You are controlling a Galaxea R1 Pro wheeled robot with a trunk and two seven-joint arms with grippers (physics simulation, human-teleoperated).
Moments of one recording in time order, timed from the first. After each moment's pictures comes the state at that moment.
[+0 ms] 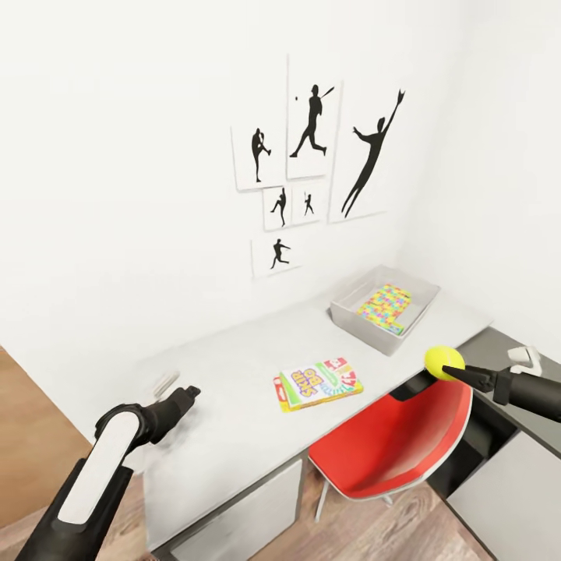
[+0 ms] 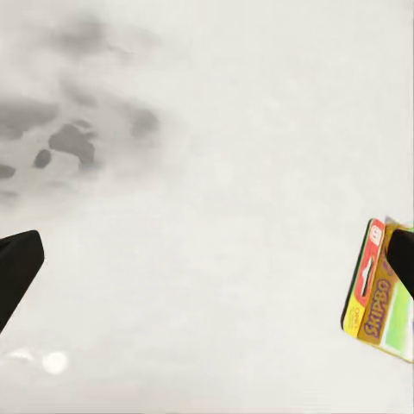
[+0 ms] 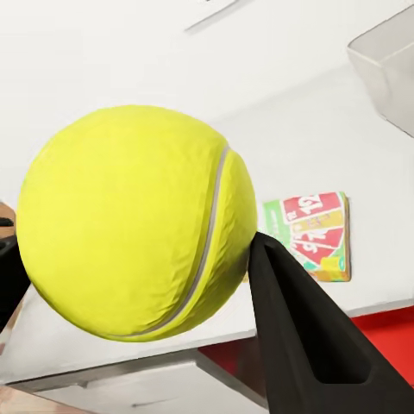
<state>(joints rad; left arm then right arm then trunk) -0.37 0.10 -0.13 -1.61 1.30 0.53 1.00 -0.48 -0.28 -0.68 -1.61 0.29 0.95 1.55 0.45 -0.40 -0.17</state>
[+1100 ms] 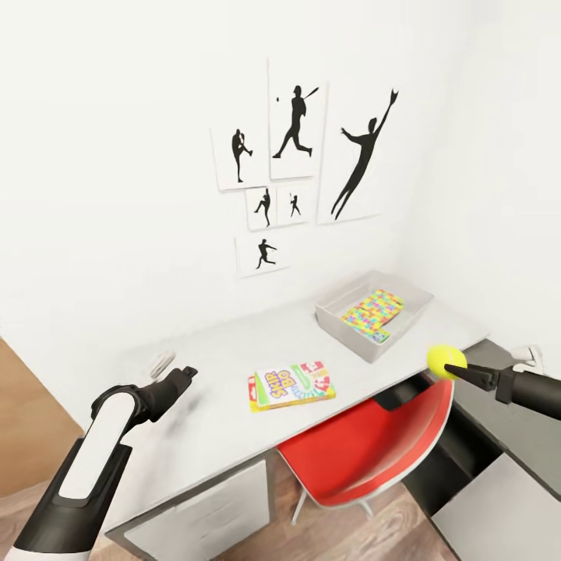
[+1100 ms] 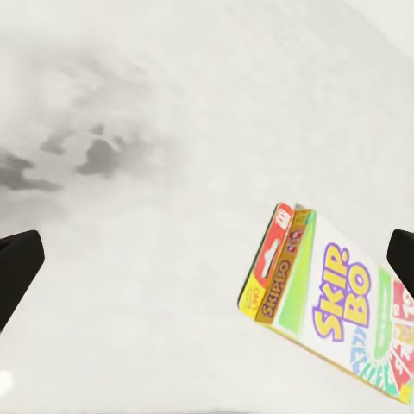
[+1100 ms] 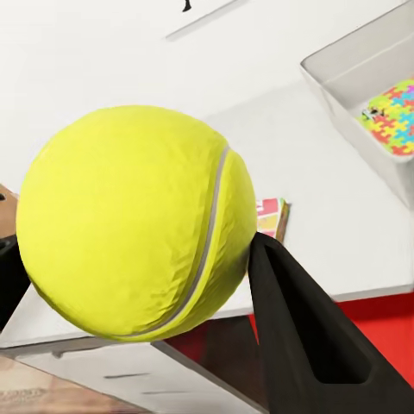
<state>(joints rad) -0.45 0.09 -0.10 -1.61 1.29 0.54 0.99 -0.48 -0.29 -0.69 -1.61 0.29 0.96 1.55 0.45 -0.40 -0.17</state>
